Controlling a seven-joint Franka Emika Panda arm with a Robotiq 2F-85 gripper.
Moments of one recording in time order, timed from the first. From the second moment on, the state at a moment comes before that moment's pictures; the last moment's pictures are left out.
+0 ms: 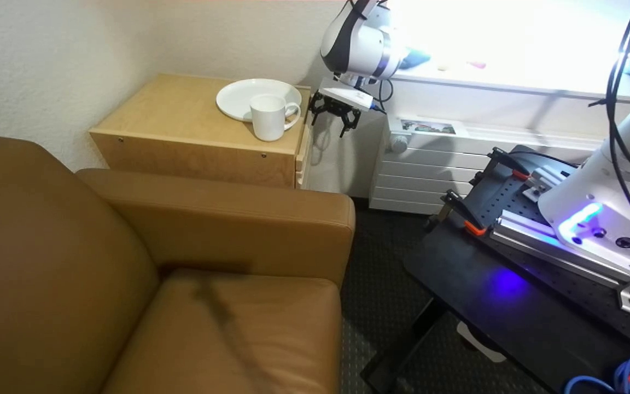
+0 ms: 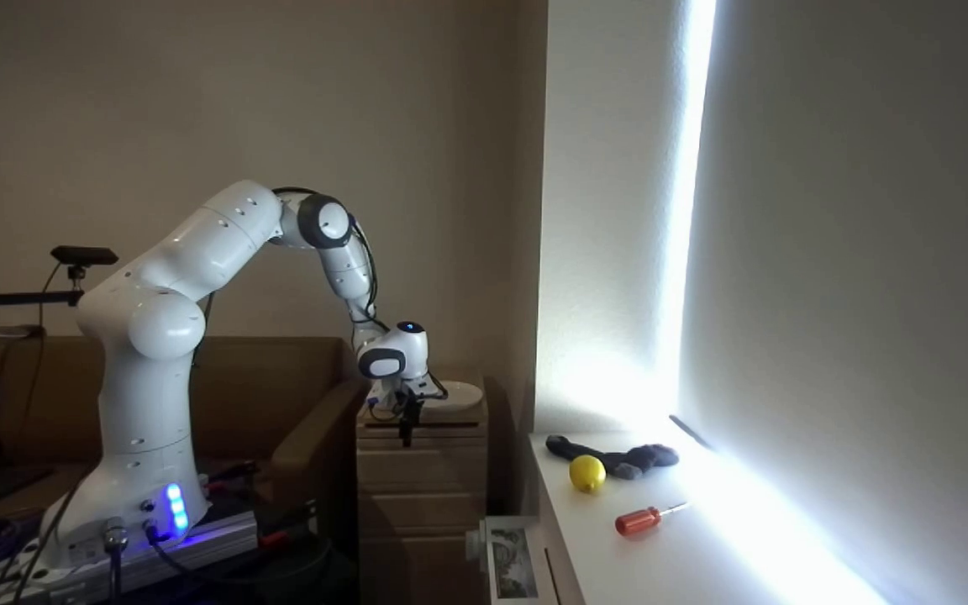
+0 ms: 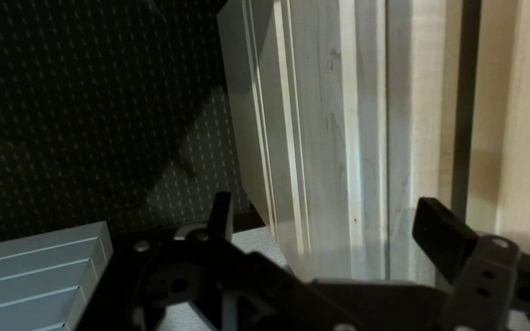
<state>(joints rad) 0.07 0.80 0.06 -1.99 0.63 2.95 0.45</state>
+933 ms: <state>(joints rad) 0.08 0.87 0.10 -1.93 0.63 3.02 0.45</state>
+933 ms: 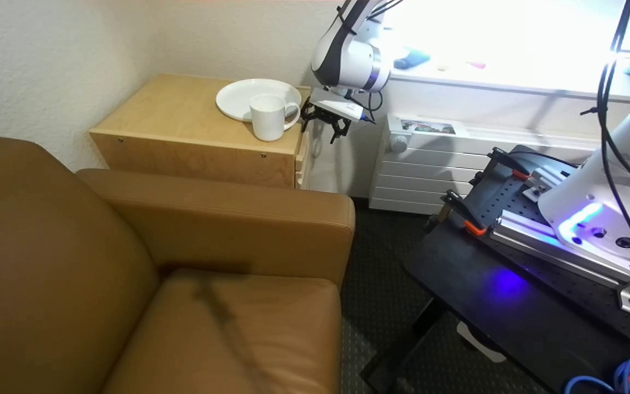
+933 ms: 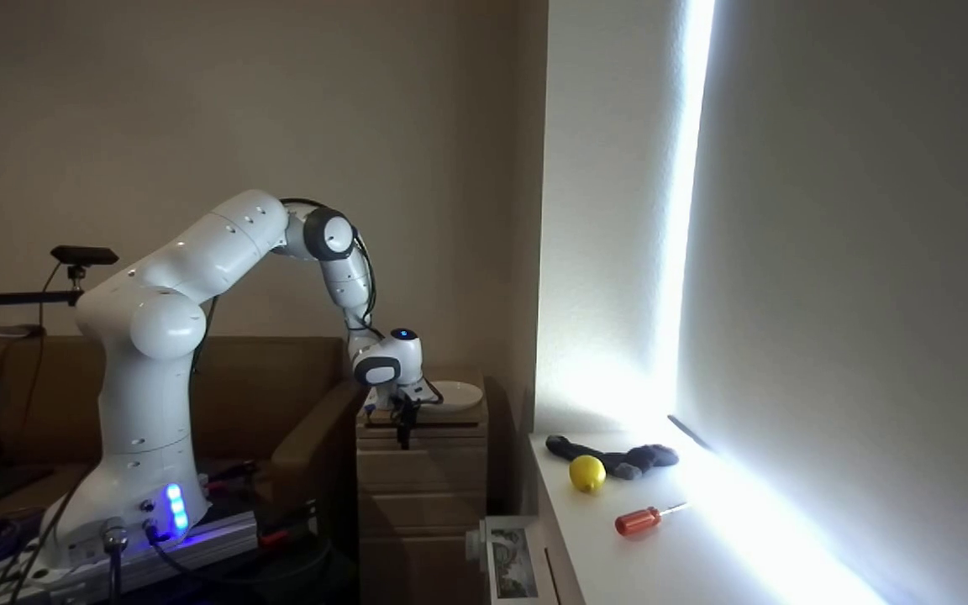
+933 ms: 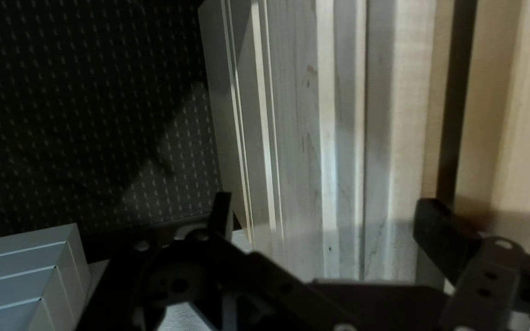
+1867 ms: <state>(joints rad) 0.04 0.87 0.14 -1.90 0.62 3.02 0.45</state>
